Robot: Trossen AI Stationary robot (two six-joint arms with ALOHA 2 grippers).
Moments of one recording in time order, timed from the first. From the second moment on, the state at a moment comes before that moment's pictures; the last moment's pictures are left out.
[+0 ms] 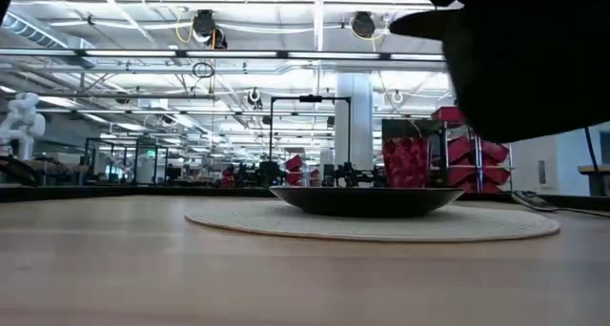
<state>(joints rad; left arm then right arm) -0.57 2.51 2.13 -0.30 -1.00 0.63 0.93 1.35 0.73 -0.24 0.59 0.77</state>
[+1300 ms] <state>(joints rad) -0.53 2.51 2.13 -0.28 -0.92 0.72 0.75 1.36 0.73 -0.28 0.32 0.79</state>
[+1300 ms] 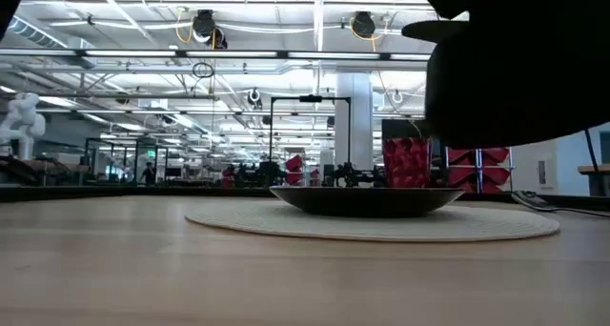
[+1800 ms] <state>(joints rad) -0.56 2.49 2.13 -0.29 -0.97 0.58 0.68 1.36 0.73 -0.36 0.35 0.92</state>
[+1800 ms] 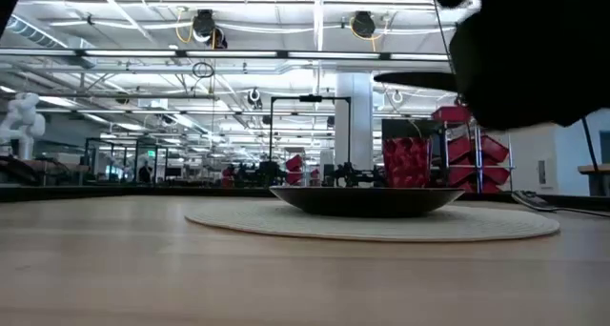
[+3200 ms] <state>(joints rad) -0.64 2.36 2.05 -1.18 -1.26 -0.64 0.26 1.59 0.72 -0.90 0.40 1.88</state>
